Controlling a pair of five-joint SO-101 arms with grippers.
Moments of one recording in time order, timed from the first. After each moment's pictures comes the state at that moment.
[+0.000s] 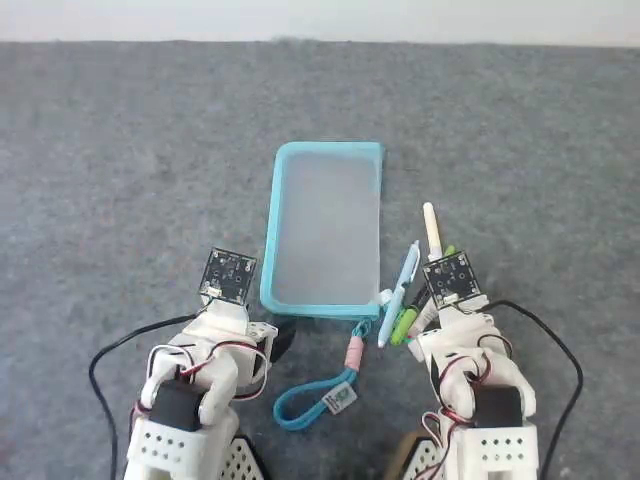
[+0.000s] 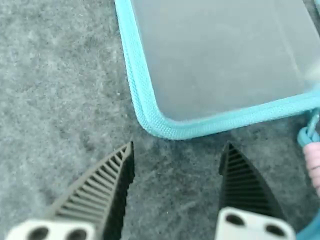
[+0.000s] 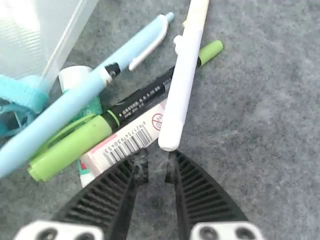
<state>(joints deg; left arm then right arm) 8.3 -103.2 97.0 72.0 5.1 -5.5 -103.1 95.3 70.1 17.2</state>
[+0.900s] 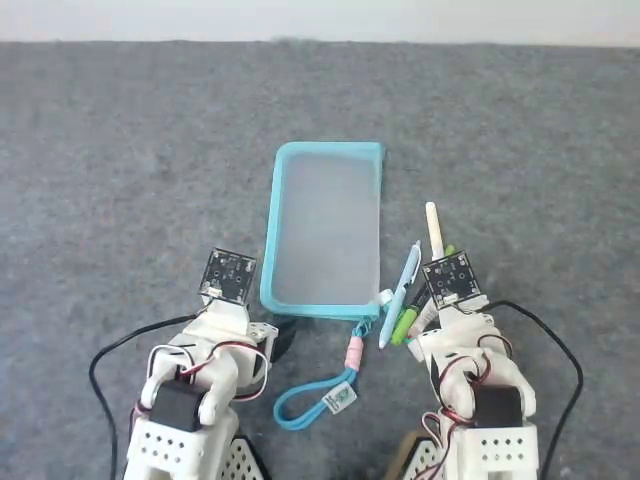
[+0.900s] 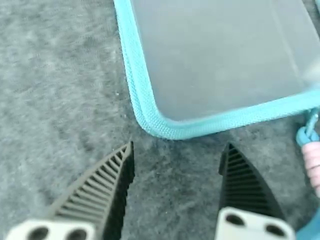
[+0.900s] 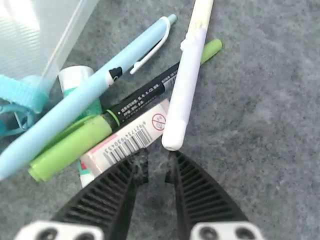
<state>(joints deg) 8.6 -103.2 97.0 72.0 5.1 -5.5 -103.1 95.3 70.1 17.2</state>
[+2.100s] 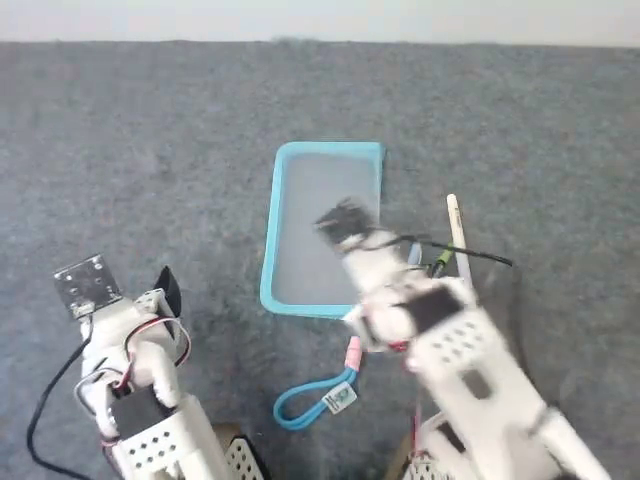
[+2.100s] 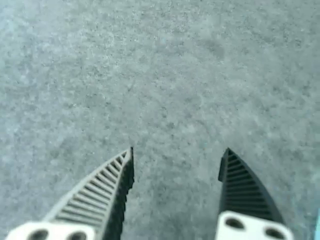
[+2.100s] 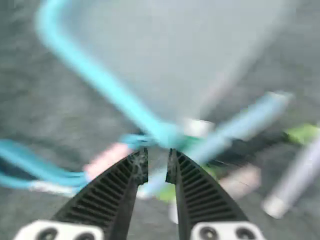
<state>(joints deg) -34.2 -103.2 97.0 57.3 5.1 -39.5 -37.3 50.9 67.3 8.6</state>
